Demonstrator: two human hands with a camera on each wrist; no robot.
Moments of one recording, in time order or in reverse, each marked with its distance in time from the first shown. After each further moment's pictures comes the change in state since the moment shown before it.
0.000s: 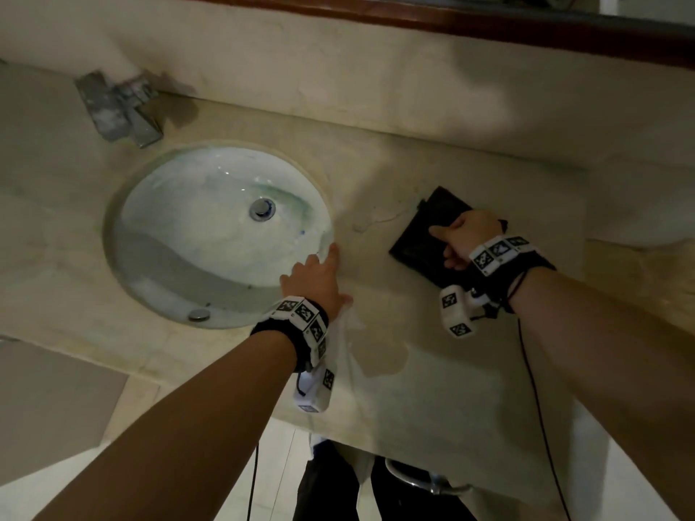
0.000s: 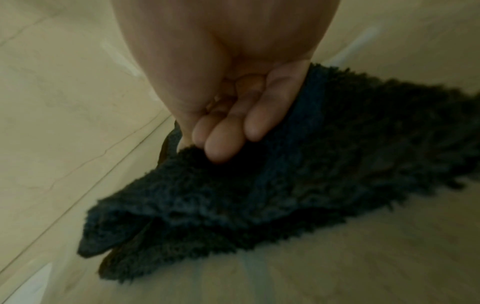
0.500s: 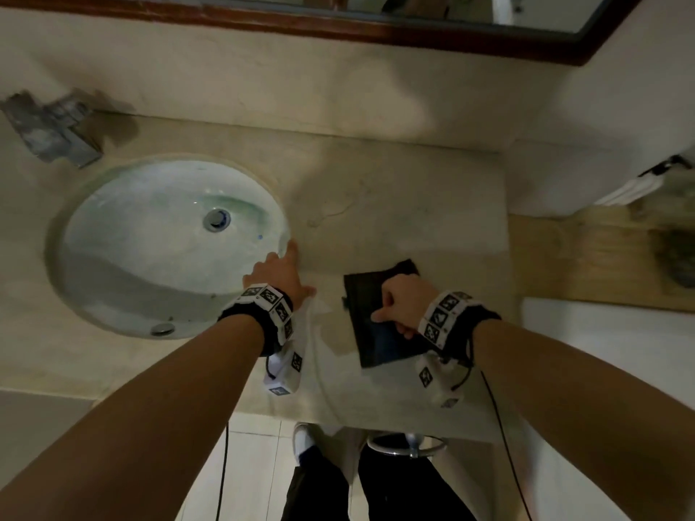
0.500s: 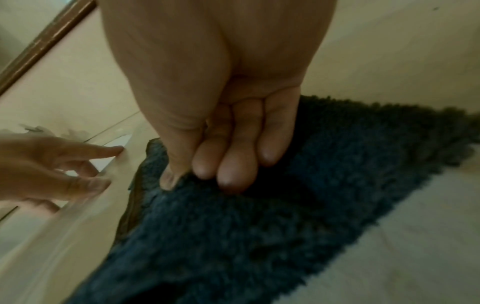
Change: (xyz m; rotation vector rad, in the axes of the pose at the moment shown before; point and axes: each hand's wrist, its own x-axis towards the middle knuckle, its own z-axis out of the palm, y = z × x) left_hand -0.001 -0.001 -0.006 -0.034 -0.048 0.030; right_hand -0.107 0.053 0.028 -0.469 -0.416 -0.128
